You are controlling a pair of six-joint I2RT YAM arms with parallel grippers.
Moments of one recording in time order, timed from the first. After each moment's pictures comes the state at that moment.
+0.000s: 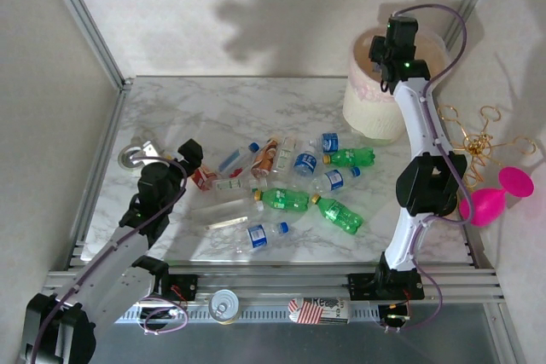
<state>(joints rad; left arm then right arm) -0.26 0.81 0.40 0.17 -0.27 -0.77 0.09 1.93 2.02 -0.53 0.26 0.15</state>
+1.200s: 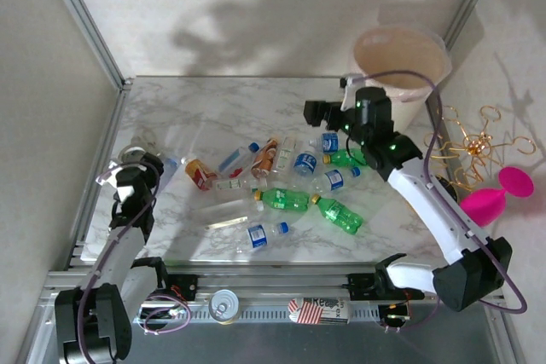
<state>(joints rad) 0.19 0.90 0.28 0.17 -0.25 -0.77 0.48 1.23 1.17 -0.31 -0.04 0.34</state>
